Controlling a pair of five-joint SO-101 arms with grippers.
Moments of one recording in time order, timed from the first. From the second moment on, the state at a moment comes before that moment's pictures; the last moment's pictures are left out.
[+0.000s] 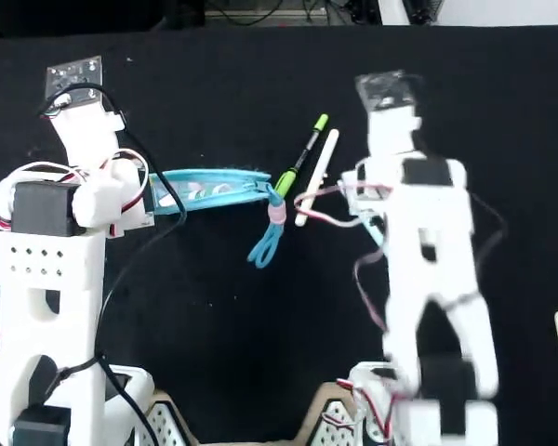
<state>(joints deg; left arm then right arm) -0.7 -31.3 4.0 94.0 13.9 1.8 -11.7 22.0 67.7 15.3</state>
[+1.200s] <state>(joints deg) -0.7 -31.3 4.0 94.0 13.9 6.0 34.2 -11.6 78.7 24.0</state>
